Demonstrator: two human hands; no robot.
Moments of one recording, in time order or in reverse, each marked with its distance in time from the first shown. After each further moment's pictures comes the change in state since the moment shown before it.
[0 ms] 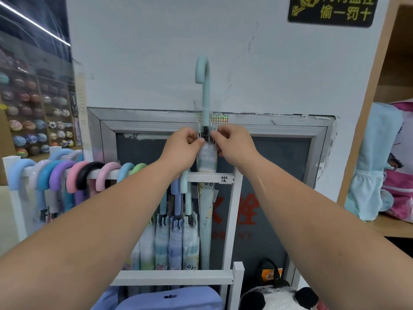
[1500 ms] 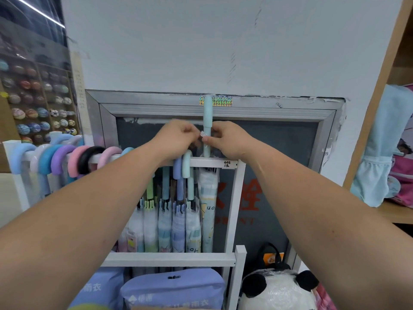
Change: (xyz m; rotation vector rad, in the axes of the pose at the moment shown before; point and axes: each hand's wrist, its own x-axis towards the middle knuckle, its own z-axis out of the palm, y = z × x) left_hand -0.008 -0.005 -0.025 0.082 -0.234 -0.028; right_hand -0.004 0.012 0.006 -0.242 -0.361 -0.099
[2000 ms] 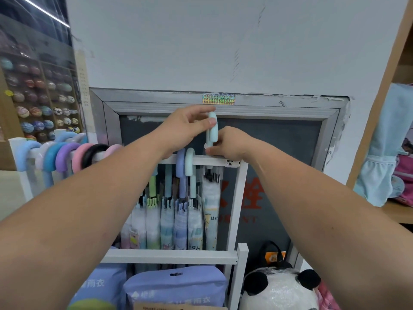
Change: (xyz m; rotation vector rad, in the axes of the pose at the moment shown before) left_hand -0.002 0.018 -0.007 -0.154 -0.093 0.163; right_hand -0.004 -0.008 -0.001 -0.212 -0.191 0.168
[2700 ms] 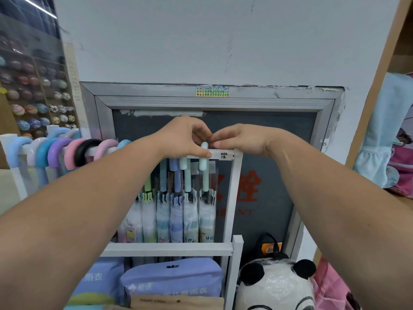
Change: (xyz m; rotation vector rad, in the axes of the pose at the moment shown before) left_hand -0.007 -0.012 0.008 0.388 -0.210 -0.012; right_hand -0.032 0.031 -0.027 0.211 -0.222 -0.094
